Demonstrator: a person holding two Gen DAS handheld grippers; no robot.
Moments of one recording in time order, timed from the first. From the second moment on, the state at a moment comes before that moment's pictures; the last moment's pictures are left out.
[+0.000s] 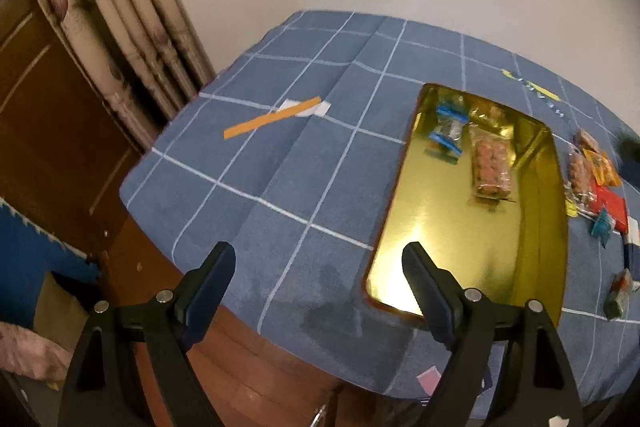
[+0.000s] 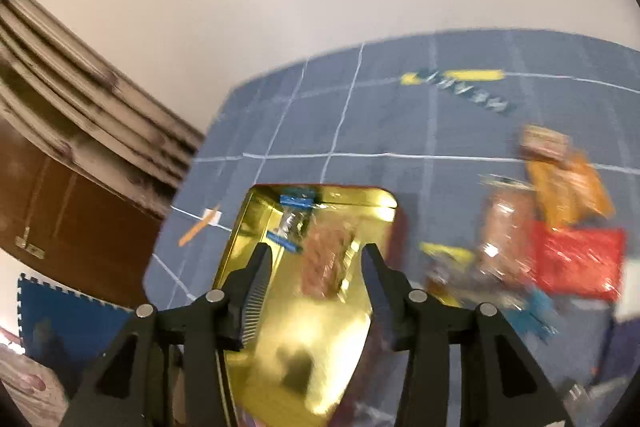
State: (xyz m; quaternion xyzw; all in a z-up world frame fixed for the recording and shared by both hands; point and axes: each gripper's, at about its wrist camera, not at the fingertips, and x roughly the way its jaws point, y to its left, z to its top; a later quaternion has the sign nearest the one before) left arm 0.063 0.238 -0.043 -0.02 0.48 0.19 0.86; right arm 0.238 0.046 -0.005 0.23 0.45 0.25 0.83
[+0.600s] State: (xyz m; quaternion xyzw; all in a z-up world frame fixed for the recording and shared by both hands) left arm 0.037 0.127 -0.021 0.07 0.42 0.06 0.90; right arm 0.073 -0.123 -0.088 0.26 0.48 0.08 0.83
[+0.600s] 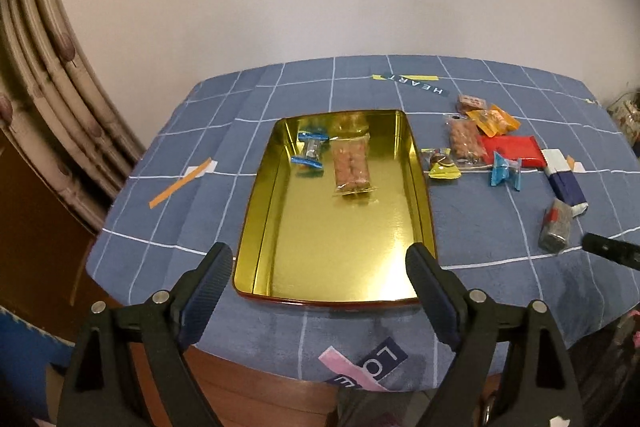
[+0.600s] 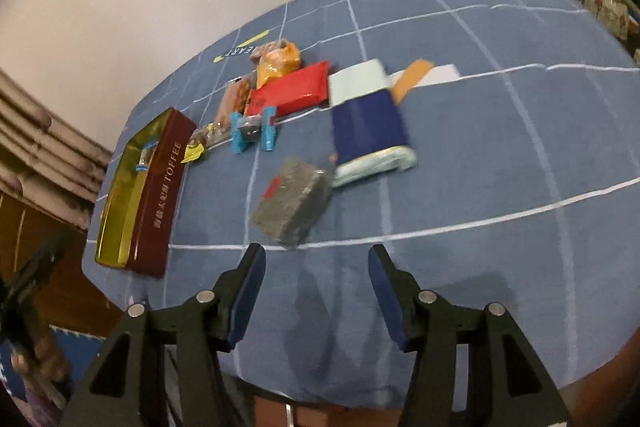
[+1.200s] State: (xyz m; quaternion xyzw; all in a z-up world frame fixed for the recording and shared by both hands) left arm 0.032 0.124 -0.015 0.05 0.43 -0.02 0.90; right arm 0.123 -0.082 -0.103 0.21 0.50 0.04 0.84
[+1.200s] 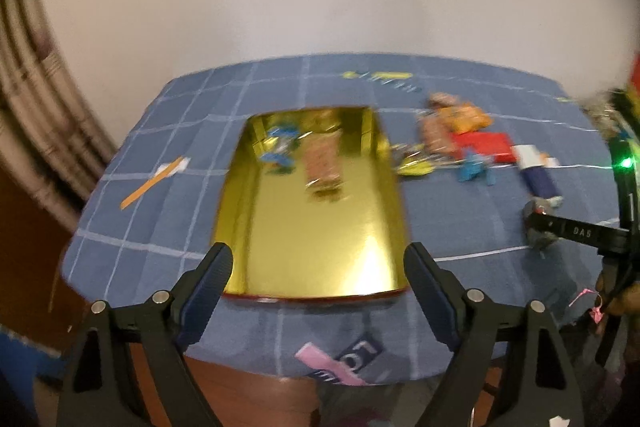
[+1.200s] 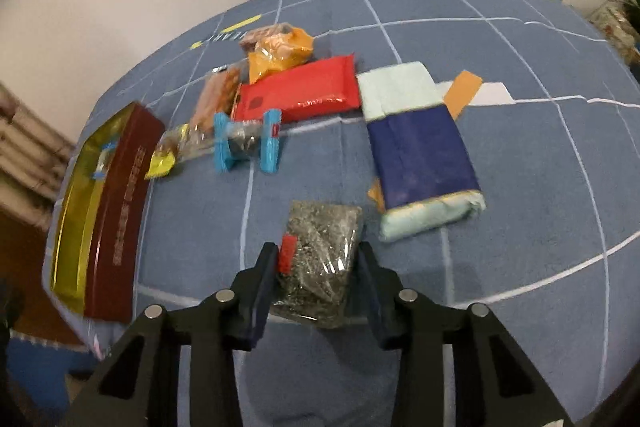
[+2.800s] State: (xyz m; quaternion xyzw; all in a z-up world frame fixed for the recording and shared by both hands) left arm 0.164 -0.079 -0.120 0.35 0.51 -0.33 0.71; right arm 0.029 -0.228 -0.112 0.38 0.43 0.07 0.82
